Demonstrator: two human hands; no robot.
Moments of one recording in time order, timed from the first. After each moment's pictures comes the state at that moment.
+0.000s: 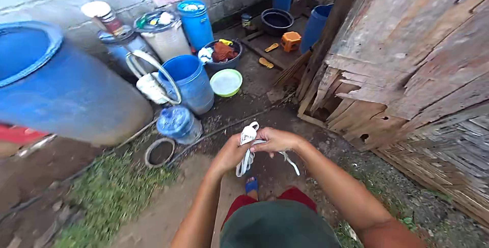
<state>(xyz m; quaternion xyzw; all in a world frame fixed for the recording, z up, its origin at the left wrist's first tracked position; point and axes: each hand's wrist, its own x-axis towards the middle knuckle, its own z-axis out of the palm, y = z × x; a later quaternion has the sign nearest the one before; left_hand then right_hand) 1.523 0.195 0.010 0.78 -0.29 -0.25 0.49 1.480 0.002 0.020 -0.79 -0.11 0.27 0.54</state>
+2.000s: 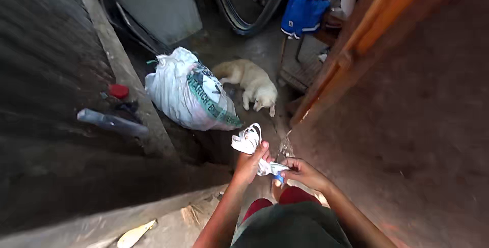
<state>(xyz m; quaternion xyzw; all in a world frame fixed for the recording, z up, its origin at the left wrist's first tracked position) 1.781 -0.633 -0.034 0.33 -0.37 -0.78 0.38 1.601 -0.534 -0.077 -0.44 0.53 -0.37 0.63</state>
